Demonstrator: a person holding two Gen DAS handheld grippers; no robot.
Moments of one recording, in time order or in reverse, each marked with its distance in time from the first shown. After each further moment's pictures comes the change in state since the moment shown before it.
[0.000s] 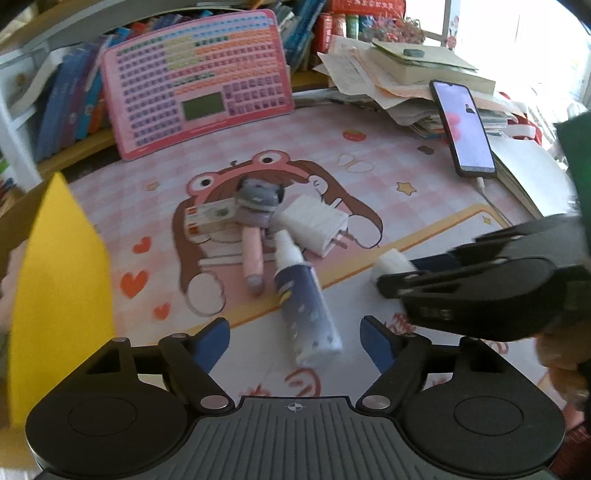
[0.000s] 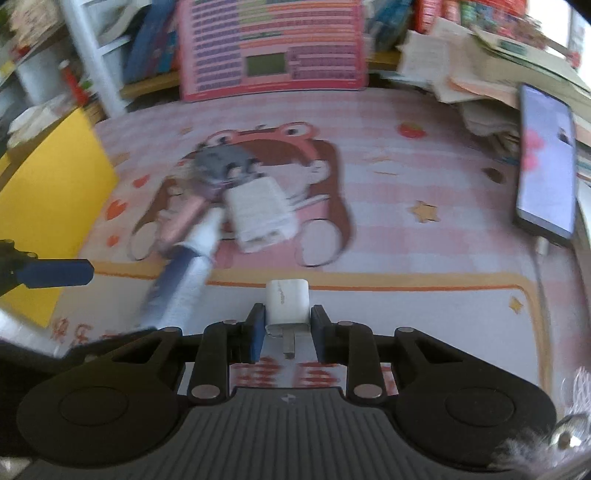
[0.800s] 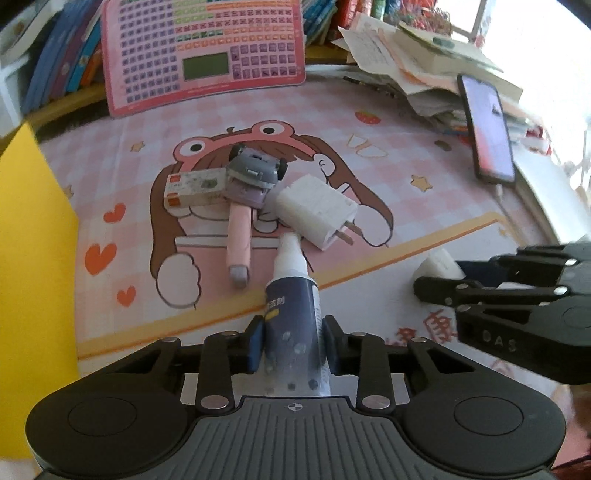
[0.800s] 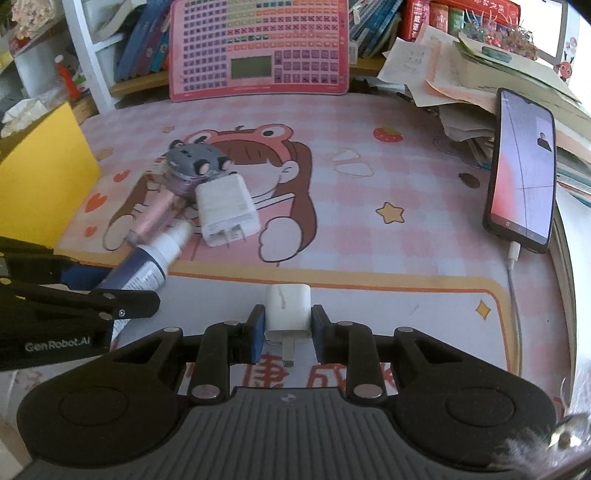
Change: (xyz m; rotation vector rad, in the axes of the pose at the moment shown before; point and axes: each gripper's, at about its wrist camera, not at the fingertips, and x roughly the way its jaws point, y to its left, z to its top) left arm 0.028 0.010 0.001 -0.142 0.066 -0.058; right arm -0.008 -0.012 -0.009 -0.051 -0.025 -0.018
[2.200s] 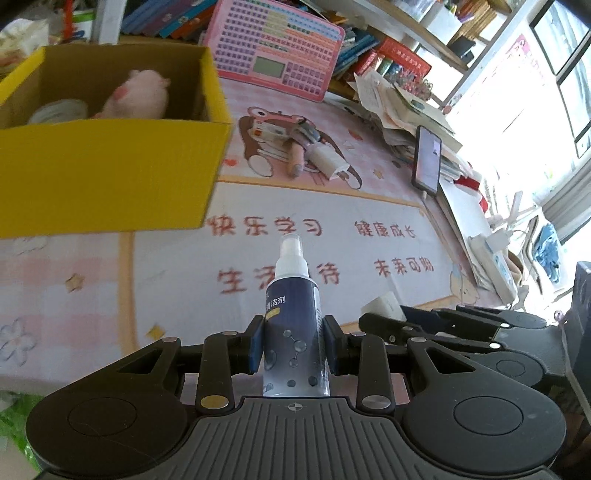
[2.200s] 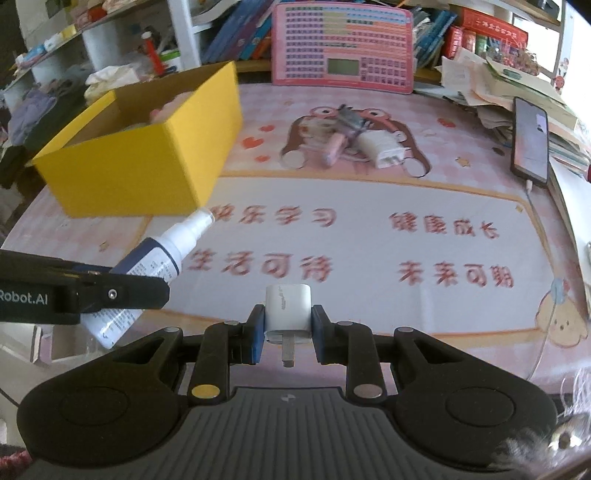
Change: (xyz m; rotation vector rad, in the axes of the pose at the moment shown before) left arm -0.166 0.098 -0.155 -0.231 -0.074 -0.237; right arm -0.111 0.174 -0.106 -0.021 -0.006 0.008
